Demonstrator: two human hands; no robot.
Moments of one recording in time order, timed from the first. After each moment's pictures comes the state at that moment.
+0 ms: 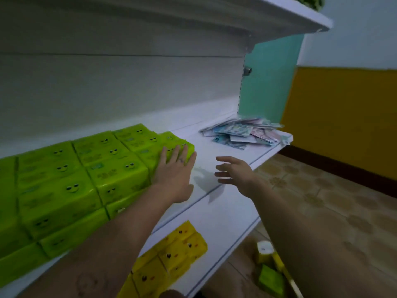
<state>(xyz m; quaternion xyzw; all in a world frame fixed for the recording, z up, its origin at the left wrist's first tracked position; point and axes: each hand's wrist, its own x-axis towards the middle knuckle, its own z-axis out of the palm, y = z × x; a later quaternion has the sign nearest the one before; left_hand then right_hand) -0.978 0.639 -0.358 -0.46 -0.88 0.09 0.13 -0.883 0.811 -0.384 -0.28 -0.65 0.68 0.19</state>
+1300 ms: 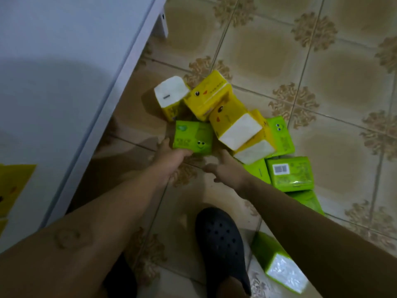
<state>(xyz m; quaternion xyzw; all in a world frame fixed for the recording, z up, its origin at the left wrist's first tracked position) -0.829 0.958 -1.024 -0.12 -0.79 -0.25 -0.55 -0.658 0.997 -0.978 -0.57 -0.50 0.65 0.00</state>
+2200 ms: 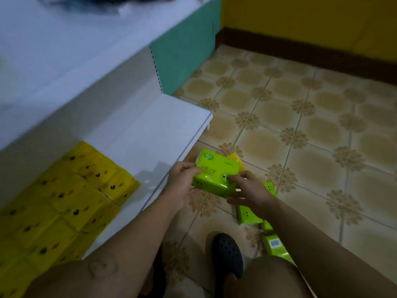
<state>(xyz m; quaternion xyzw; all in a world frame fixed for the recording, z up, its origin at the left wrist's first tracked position) -0.811 0.858 -0.670 -0.08 -0.70 -0.54 -0.47 -0.653 0.936 -0.682 -0.53 -0.46 0.70 0.13</state>
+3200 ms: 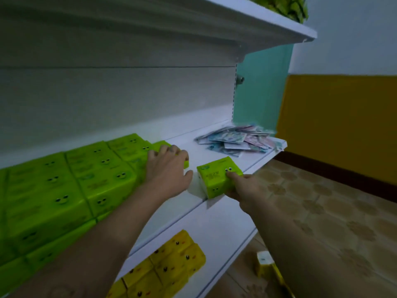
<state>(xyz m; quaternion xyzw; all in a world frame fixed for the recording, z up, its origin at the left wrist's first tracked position) -0.981 0.646 -0.330 -0.42 -0.87 -0.06 0.24 -0.874 0.819 -0.399 -0.39 -0.50 0.71 0.30</state>
